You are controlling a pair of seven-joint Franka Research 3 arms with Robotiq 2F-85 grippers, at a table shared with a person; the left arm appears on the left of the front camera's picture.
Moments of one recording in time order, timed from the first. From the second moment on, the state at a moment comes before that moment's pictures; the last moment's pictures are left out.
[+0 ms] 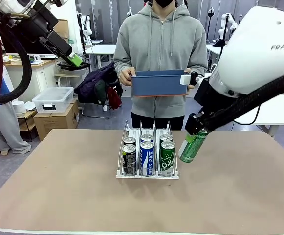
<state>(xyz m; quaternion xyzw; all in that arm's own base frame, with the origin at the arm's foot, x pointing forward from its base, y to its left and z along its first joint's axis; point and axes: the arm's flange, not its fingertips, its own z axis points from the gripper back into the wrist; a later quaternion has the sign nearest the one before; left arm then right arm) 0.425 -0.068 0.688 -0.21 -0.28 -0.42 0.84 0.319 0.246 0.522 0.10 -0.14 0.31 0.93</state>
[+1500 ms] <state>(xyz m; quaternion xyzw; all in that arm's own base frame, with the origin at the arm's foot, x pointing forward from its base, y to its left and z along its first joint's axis) 0.425 -0.068 0.688 -0.21 -0.28 -0.42 0.84 0.346 0.268 0.449 0.10 -0.17 0.42 0.89</state>
